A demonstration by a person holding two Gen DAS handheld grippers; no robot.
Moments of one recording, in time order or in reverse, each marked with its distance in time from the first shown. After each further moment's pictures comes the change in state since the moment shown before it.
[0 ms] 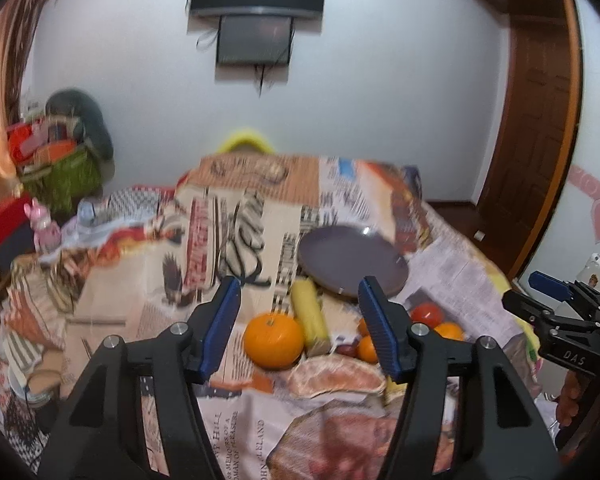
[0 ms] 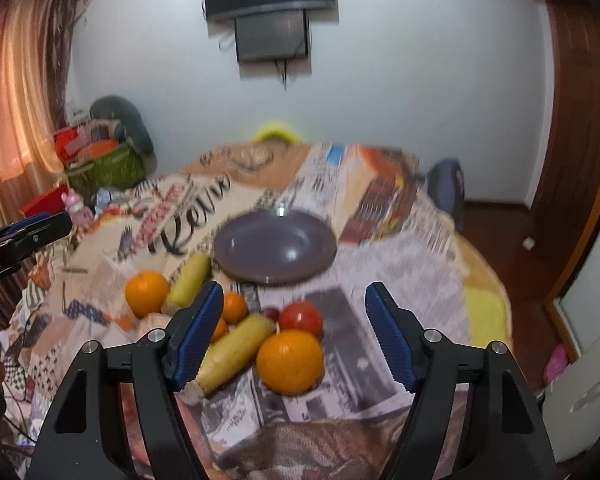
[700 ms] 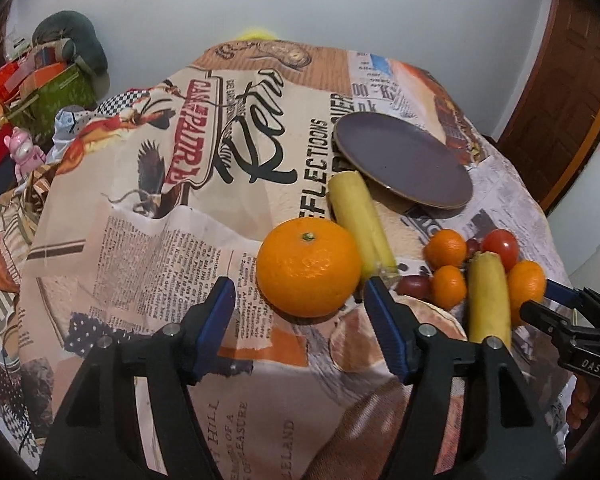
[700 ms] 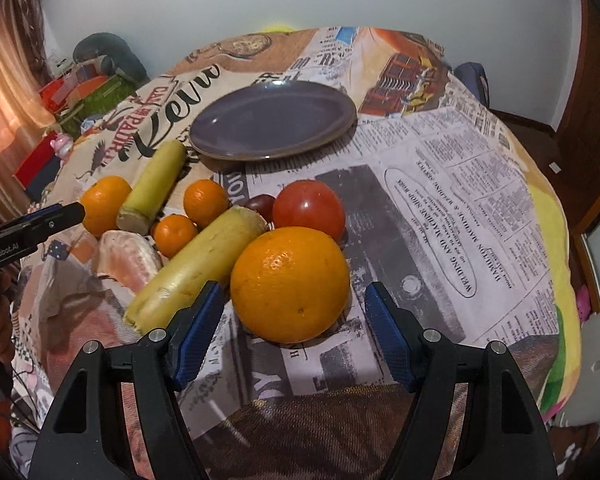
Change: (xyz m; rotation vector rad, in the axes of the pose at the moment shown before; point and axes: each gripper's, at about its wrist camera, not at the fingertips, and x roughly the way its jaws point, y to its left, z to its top) left arm 0.108 0.033 -0.049 -0.051 0.328 0.014; right arm 0.087 -0.012 -0.044 0.055 0.331 0.070
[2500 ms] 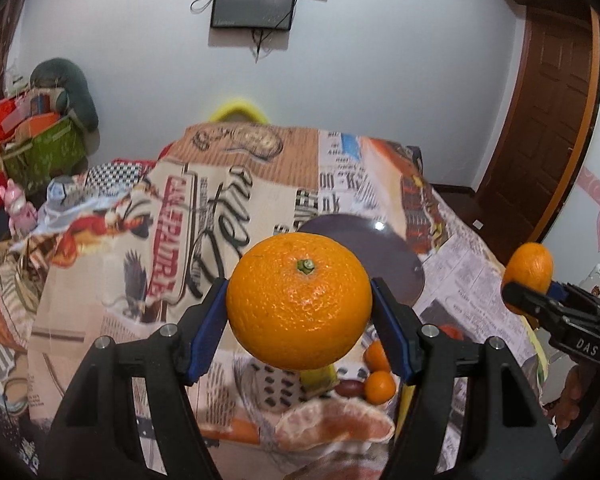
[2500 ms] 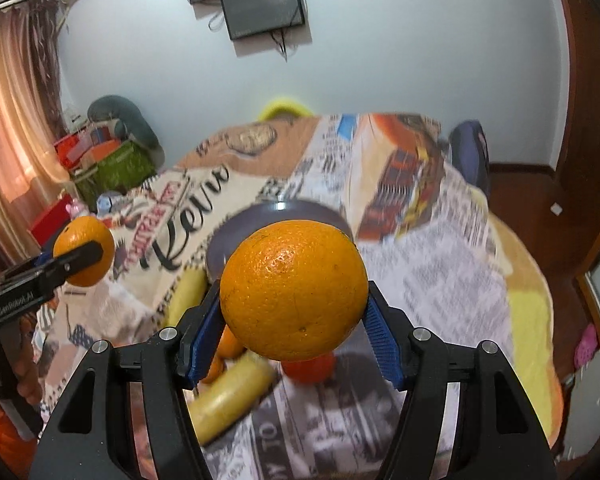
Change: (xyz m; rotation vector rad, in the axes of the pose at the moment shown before) left arm -0.052 -0.037 0.065 0.039 -0.253 -0.050; right arm -0.052 -0.004 0.076 0.009 -0.252 0.033
